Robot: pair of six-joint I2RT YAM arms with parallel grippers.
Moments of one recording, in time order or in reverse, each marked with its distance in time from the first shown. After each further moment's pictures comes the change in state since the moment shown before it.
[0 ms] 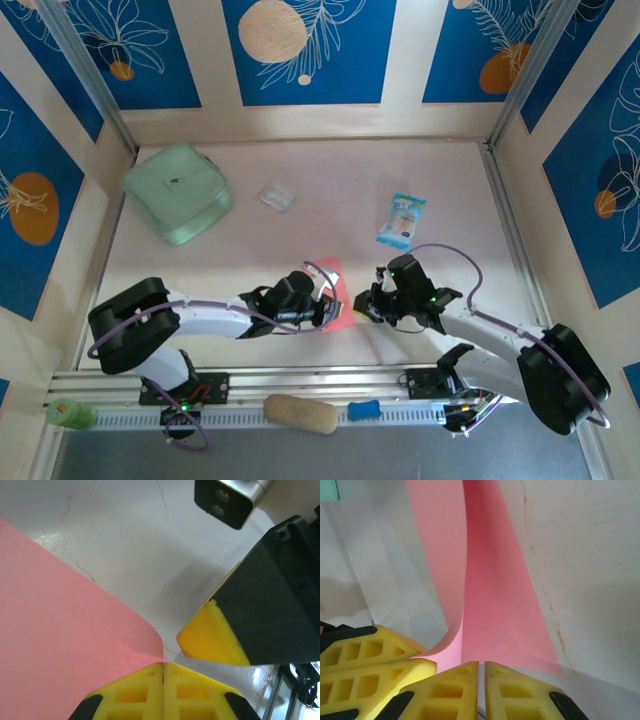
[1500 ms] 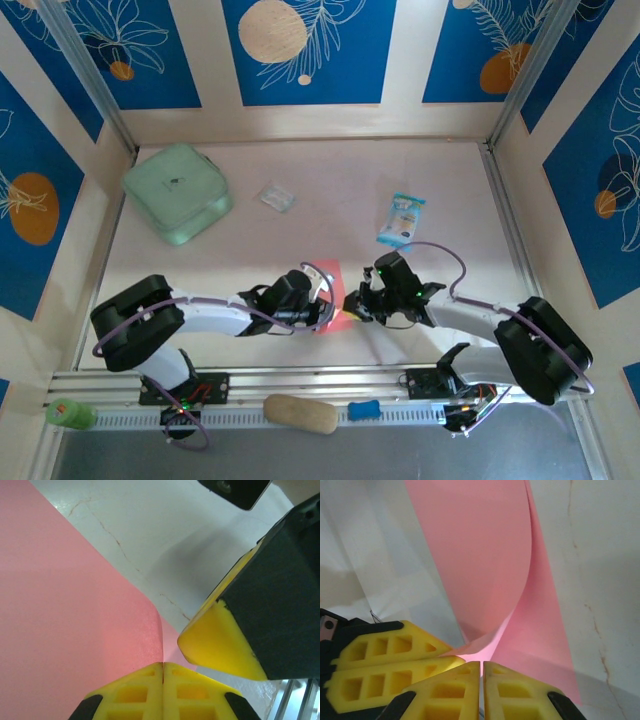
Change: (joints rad) left arm 0.040 0.021 -0.018 -0.051 0.057 -0.008; right arm 0.055 0.175 0.042 0.114 -0.029 0.030
